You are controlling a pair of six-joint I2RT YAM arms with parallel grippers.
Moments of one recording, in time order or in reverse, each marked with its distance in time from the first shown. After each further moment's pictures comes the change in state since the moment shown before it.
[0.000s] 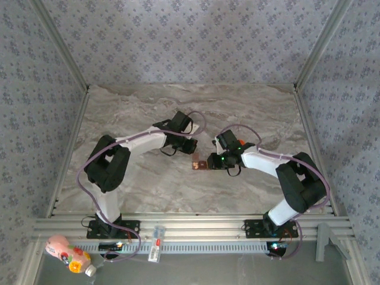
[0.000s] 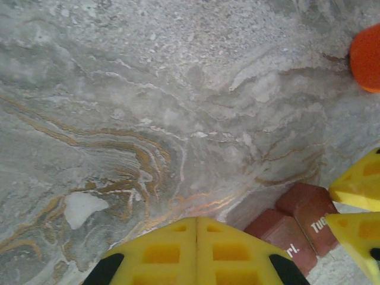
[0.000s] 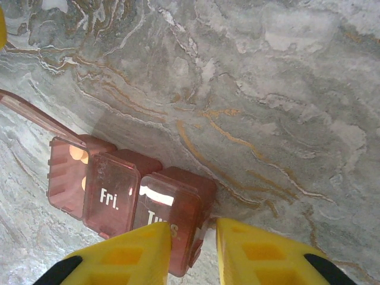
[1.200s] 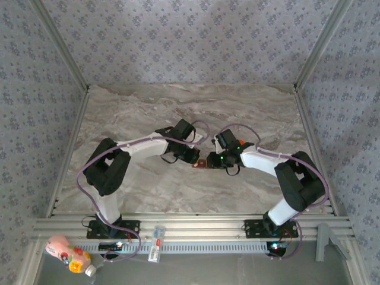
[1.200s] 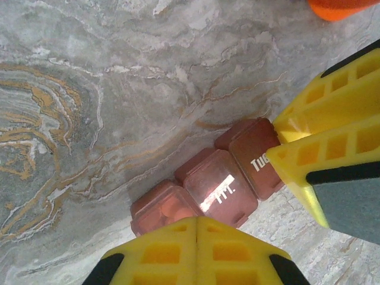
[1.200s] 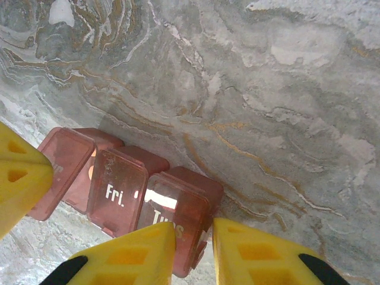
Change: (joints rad) left arm -0.057 -0.036 -0.084 -0.002 0.082 -0.001; right arm 0.004 0.015 0.008 0.022 0.000 0.020
